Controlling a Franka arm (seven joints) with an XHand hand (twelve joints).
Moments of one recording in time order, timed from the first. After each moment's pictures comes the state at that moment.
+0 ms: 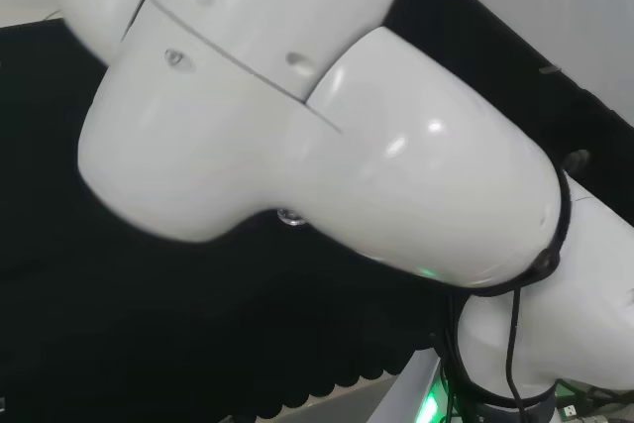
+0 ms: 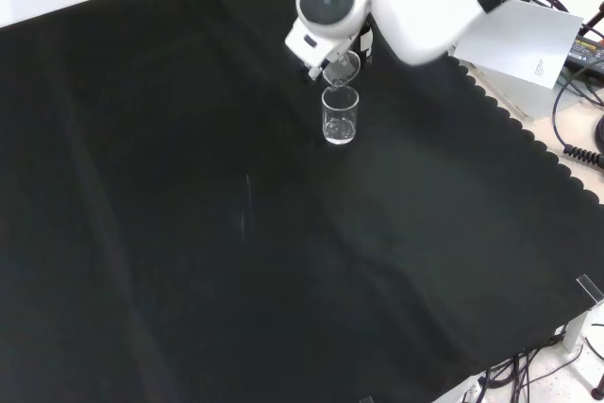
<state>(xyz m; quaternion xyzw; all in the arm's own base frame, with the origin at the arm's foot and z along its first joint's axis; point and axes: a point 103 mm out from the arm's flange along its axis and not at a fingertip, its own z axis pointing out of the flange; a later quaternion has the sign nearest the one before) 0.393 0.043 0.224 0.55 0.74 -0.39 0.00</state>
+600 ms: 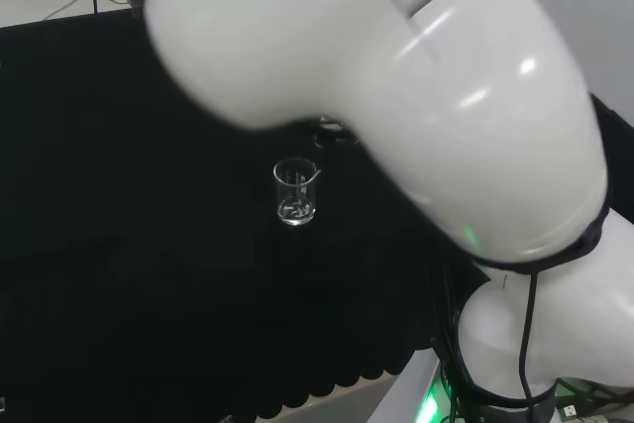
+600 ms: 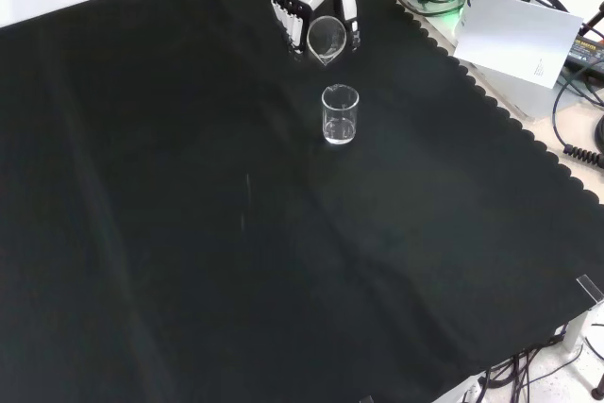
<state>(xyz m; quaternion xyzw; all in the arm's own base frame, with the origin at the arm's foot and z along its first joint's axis) 0.398 -0.004 0.234 0.56 0.81 -0.13 -0.09</state>
